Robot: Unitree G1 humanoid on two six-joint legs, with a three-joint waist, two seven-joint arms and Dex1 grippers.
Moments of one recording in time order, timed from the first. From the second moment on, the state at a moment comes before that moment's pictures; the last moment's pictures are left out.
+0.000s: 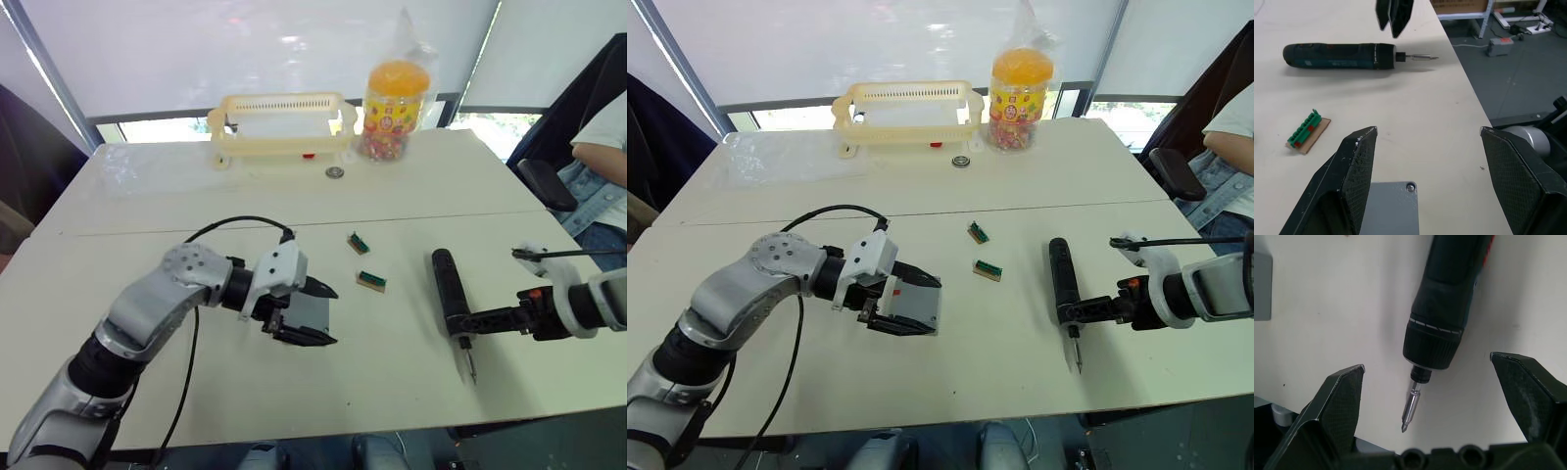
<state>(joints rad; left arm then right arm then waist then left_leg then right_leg) -0.62 0.69 -0.29 -0.40 -0.49 0.64 -1.14 -0.50 -1.24 -0.10 -0.01 1.34 1.61 0.25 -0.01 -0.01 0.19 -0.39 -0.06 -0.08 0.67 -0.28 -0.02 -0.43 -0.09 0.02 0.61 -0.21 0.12</state>
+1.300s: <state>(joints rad) -0.55 0.70 -0.17 -0.17 -0.45 0.64 -1.08 -0.47 -0.51 -0.29 -0.40 0.85 0.73 0.24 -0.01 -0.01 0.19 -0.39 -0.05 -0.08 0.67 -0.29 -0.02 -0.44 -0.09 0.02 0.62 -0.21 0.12</state>
